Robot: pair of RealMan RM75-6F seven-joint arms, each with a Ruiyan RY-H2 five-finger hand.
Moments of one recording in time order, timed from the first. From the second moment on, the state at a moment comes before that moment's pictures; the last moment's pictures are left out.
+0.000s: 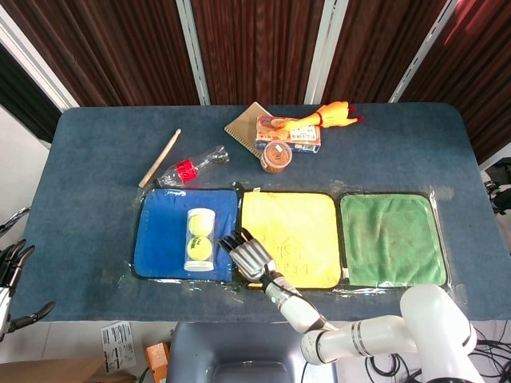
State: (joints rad) left arm -0.02 -1.08 0.00 -1.51 1.64 1.65 -0.19; right arm 1.04 -1.78 0.12 -1.58 -0.70 0.97 -0.74
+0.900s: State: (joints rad) left arm -0.05 -1.08 -0.01 -1.55 1.58 1.57 -0.10; right arm 0.31 -1.18 -0.28 -1.61 -1.35 1.62 -0.12
